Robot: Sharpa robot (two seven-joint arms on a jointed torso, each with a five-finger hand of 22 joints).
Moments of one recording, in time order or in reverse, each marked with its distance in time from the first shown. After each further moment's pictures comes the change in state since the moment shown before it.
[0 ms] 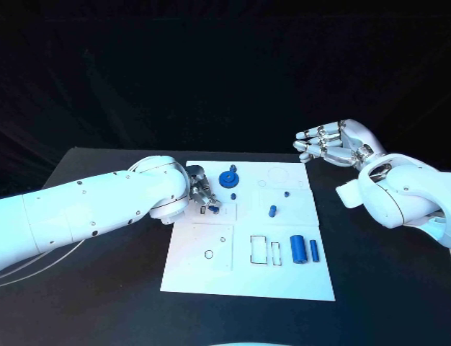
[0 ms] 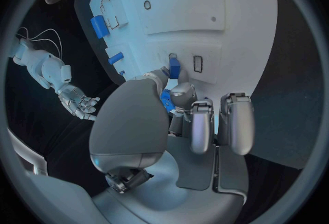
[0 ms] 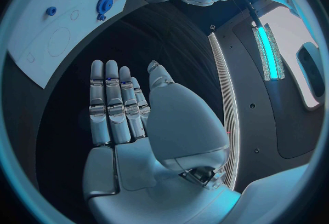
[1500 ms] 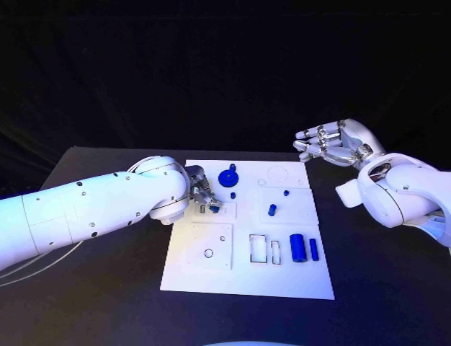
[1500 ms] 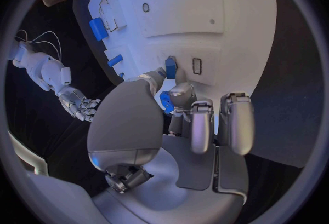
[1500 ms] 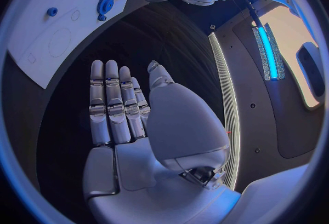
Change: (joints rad) left arm -0.006 -0.002 0.001 0.008 -0.016 0.000 -0.008; left_hand -0.104 -0.013 0.008 -0.034 0.002 0.017 -0.016 0.004 0.000 0.000 0.000 0.000 -0.002 0.000 0.000 0.000 0.000 0.000 0.000 0.000 0.000 0.000; right arm -0.003 -0.001 0.000 0.000 0.002 0.002 0.001; right_hand 0.000 0.000 0.000 0.000 0.000 0.000 0.000 0.000 0.000 0.000 0.000 0.000 -0.001 0.000 0.000 0.000 -0.001 0.000 0.000 0.000 -0.004 -0.002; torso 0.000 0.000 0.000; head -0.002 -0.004
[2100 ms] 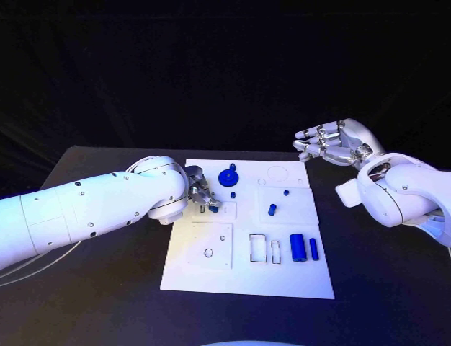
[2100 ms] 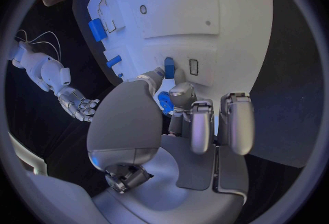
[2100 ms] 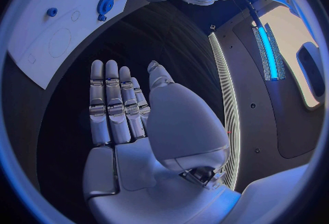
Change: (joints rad) left arm -0.001 -0.004 -0.001 -0.001 0.000 0.007 -0.002; left_hand -0.029 -0.008 -0.043 0.001 0.000 0.005 0.001 0.000 0.000 0.000 0.000 0.000 -0.001 0.000 0.000 0.000 0.000 0.000 0.000 0.000 0.000 0.000; right arm -0.001 0.002 0.000 -0.003 0.001 0.001 0.000; right_hand 0.000 0.000 0.000 0.000 0.000 0.000 0.000 0.000 0.000 0.000 0.000 0.000 0.000 0.000 0.000 0.000 -0.001 0.000 0.000 0.000 0.000 -0.001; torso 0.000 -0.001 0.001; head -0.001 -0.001
